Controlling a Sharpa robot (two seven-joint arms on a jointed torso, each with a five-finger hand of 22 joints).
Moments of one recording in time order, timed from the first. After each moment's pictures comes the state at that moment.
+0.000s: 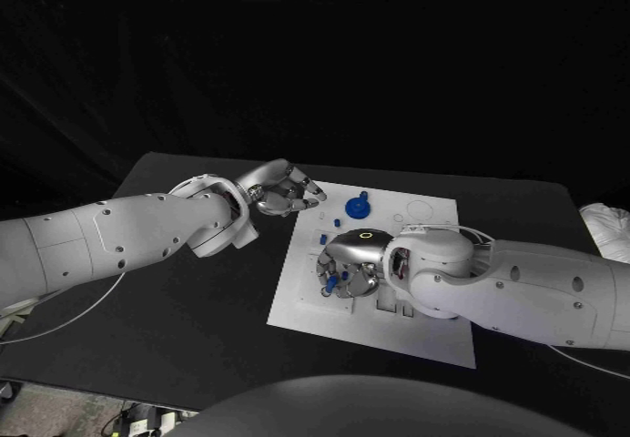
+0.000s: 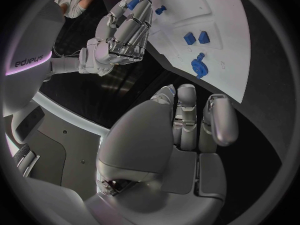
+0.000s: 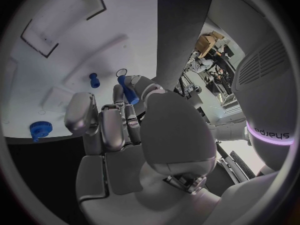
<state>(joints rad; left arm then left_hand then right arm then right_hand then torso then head) 1.26 -0.74 -0.23 1.37 -0.89 -0.31 0.32 1.62 0.03 0.15 0.29 0.32 1.04 0.09 0.07 0.07 0.81 0.07 0.23 0.07 1.23 -0.02 1.07 0.68 0.05 1.43 0.09 1.28 1.31 1.18 -0.66 -0.21 1.67 -1.56 -0.05 -0.14 1.39 -0.11 0.35 0.00 0.56 0.88 0.13 0.37 0.67 0.85 0.07 0.71 0.51 1.41 -0.01 1.37 1.19 0.11 1.35 0.10 1.12 1.31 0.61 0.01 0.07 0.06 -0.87</state>
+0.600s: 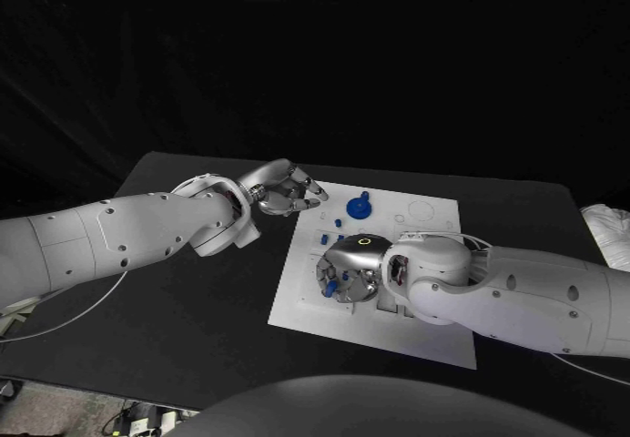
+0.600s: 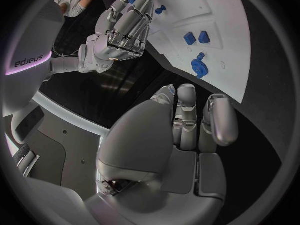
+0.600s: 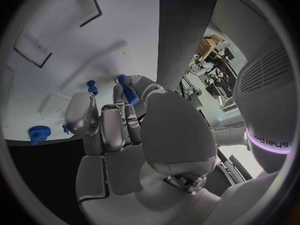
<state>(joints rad) 1.26 -0.74 -0.23 1.37 -0.89 -0.31 0.32 1.63 0.02 0.15 0.29 0.32 1.04 0.09 0.07 0.07 0.81 0.07 0.23 0.07 1.22 -0.02 1.07 0.68 0.05 1.43 0.09 1.28 1.31 1.15 -0.65 -0.21 1.67 -1.60 -0.06 -0.15 1.39 -0.11 0.35 0.00 0.56 0.88 0.13 0.37 0.67 0.85 0.07 0.70 0.51 1.41 -0.01 1.37 1.19 0.11 1.35 0.10 1.12 1.31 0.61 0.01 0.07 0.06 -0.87</state>
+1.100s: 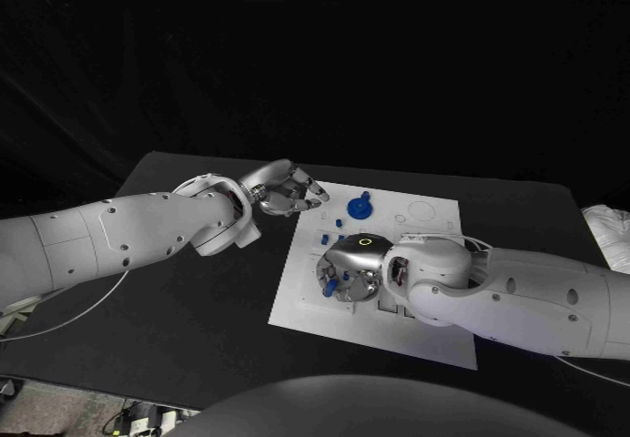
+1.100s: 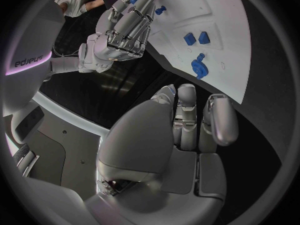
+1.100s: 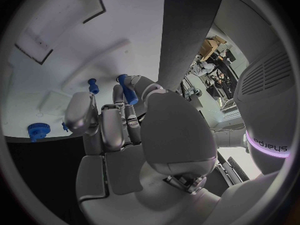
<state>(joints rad) 1.26 -0.73 -0.23 1.37 -0.89 -0.30 0.32 1.63 0.02 0.15 0.29 0.32 1.04 0.09 0.07 0.07 0.81 0.07 0.23 0.07 1.22 -0.02 1.07 0.68 0.05 1.43 0.09 1.27 1.31 1.15 -0.65 -0.21 1.66 -1.63 -0.08 -0.15 1.39 -0.11 0.36 0.00 0.56 0.88 0.13 0.36 0.67 0.84 0.07 0.70 0.51 1.41 0.00 1.37 1.18 0.11 1.35 0.10 1.11 1.31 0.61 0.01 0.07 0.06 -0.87</state>
